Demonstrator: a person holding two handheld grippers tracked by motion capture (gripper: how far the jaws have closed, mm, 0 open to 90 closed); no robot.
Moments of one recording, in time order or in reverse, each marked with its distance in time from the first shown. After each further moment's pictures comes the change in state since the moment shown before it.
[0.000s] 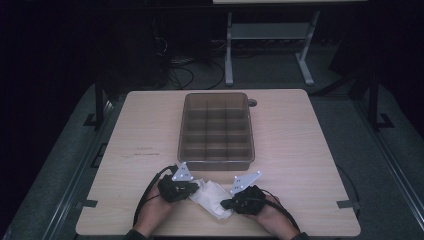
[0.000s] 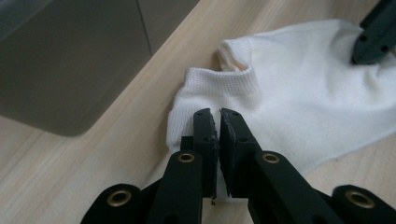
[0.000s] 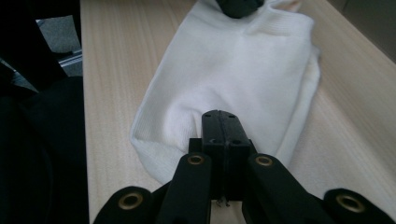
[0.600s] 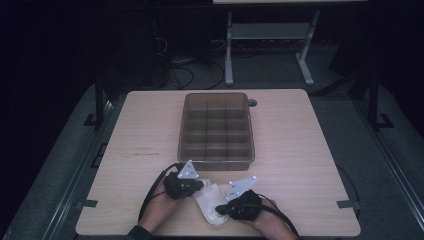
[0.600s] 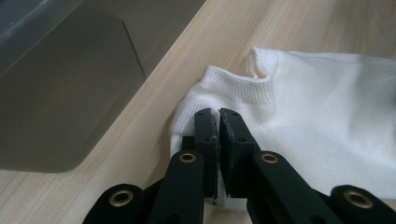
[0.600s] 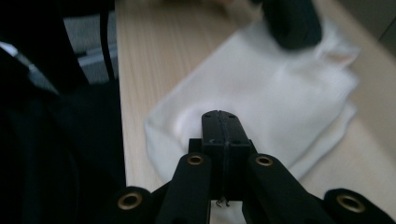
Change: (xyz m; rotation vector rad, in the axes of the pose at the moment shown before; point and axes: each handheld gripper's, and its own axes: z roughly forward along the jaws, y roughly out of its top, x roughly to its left) left arm -0.001 0.009 0.009 -0.018 -0.016 0.028; right arm 0.017 0.012 -0.002 -0.038 0.030 -0.055
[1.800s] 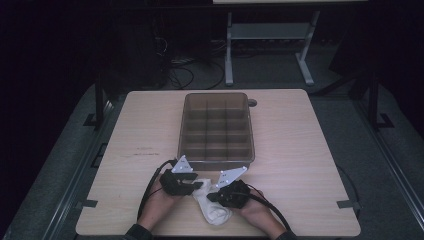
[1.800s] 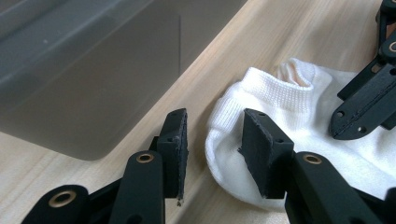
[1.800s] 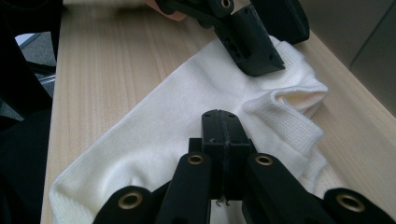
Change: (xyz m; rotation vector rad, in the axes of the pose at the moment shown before) left arm 0.015 -0.008 0.001 -0.054 0.018 -0.112; right arm -0.025 0.010 0.034 -0.018 -0.043 0.025
